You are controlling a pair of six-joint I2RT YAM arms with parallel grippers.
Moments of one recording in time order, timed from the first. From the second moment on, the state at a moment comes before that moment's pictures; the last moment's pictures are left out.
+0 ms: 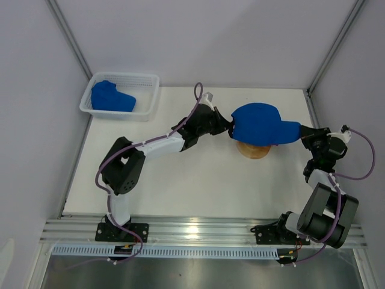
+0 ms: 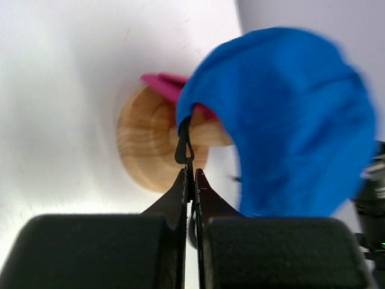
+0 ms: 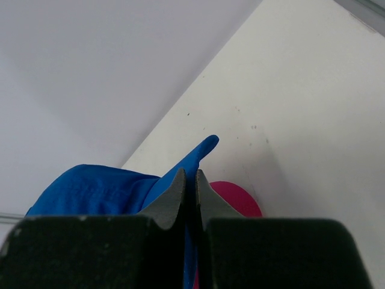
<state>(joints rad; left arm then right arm) -0.75 1.94 1.38 0.19 0.06 -0.91 -0.47 1.28 0.52 0.66 -0.37 0.84</state>
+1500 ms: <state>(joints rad) -0.77 1.79 1.33 0.23 0.07 -0.77 -0.47 1.16 0.53 0.66 -0.29 0.80</state>
